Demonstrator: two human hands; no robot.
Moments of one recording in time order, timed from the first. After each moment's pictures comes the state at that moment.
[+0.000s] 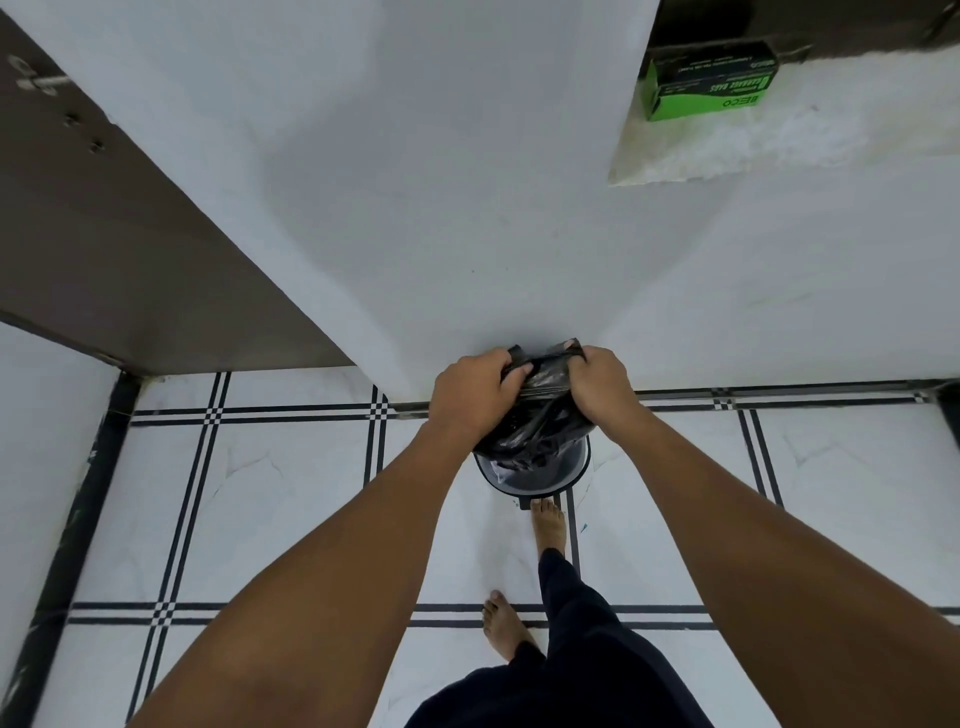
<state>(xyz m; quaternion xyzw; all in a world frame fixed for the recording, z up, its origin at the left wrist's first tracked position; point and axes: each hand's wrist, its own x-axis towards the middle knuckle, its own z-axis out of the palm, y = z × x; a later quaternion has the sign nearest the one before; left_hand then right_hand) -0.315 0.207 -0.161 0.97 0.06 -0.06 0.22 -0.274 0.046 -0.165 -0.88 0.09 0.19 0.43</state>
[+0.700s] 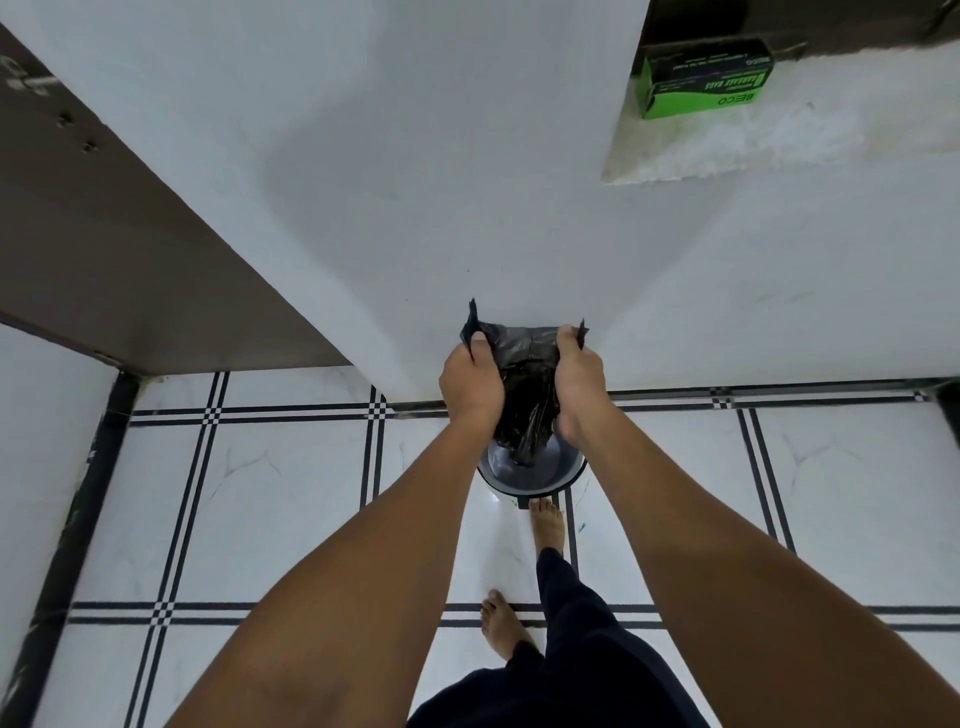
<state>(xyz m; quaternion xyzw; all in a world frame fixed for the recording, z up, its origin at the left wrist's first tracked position) -0.303 0.181 -0.164 0.75 0.38 0.02 0.54 -0.278 0.076 -0.158 -0.60 0.32 0.21 0.70</state>
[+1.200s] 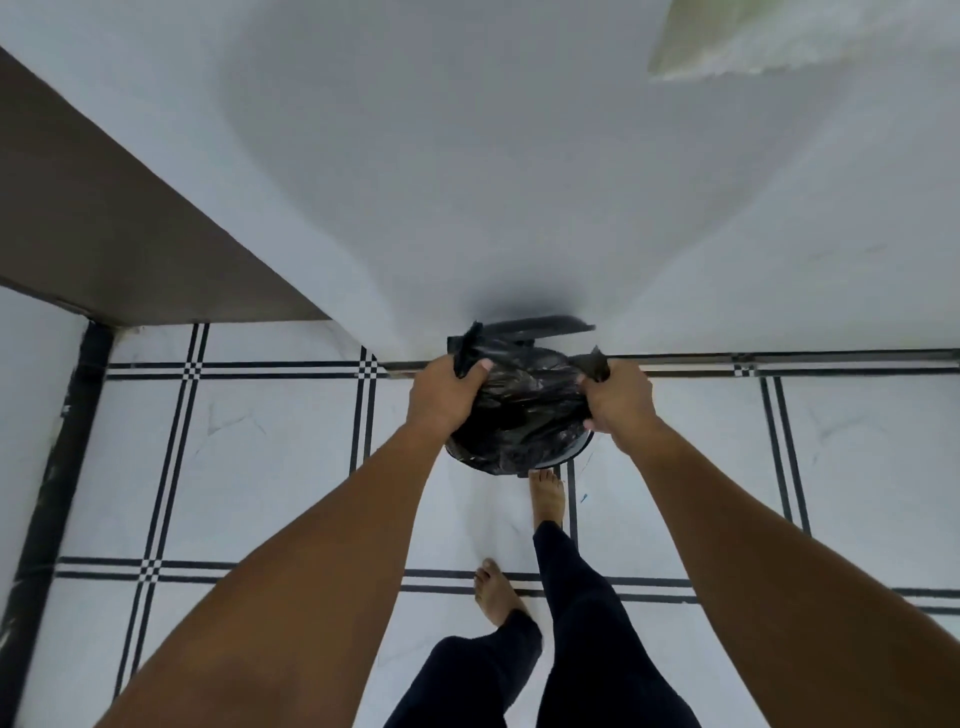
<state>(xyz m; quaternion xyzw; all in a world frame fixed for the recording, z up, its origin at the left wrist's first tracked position) -0.312 0.230 -0.271 0.84 0.27 -0.17 0.43 -0.271 0.017 -0.278 -0.81 0.23 0.28 0.46</state>
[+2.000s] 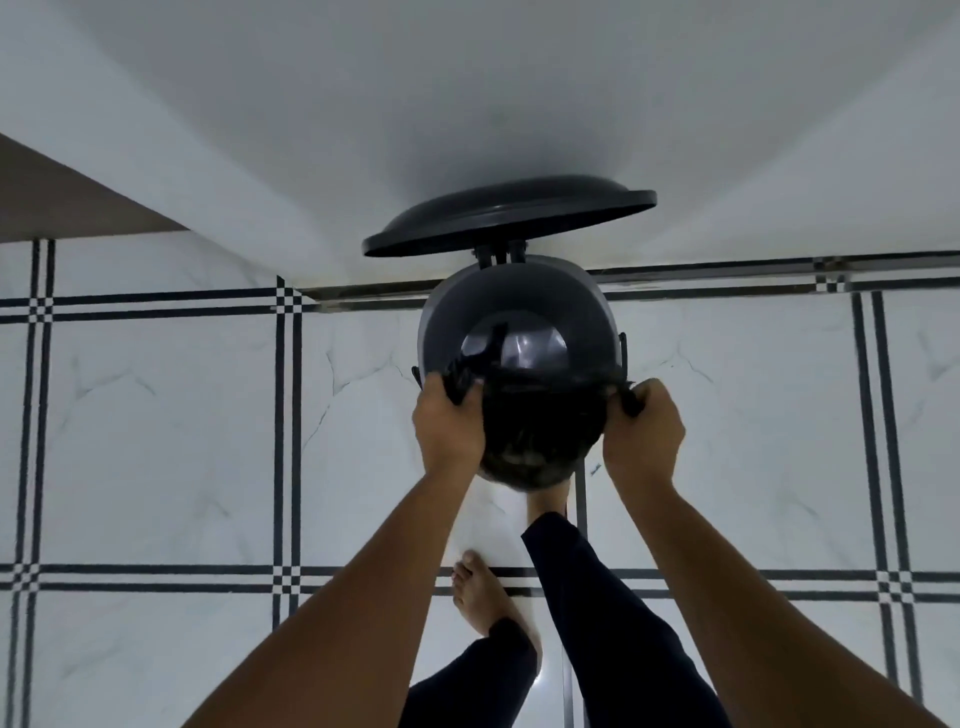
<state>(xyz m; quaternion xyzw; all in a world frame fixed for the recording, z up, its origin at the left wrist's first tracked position) -0.328 0.173 -0.584 0.77 0.44 -0.08 0.46 -0.307 -0.006 -0.582 -0.87 0.28 0.11 0.40</state>
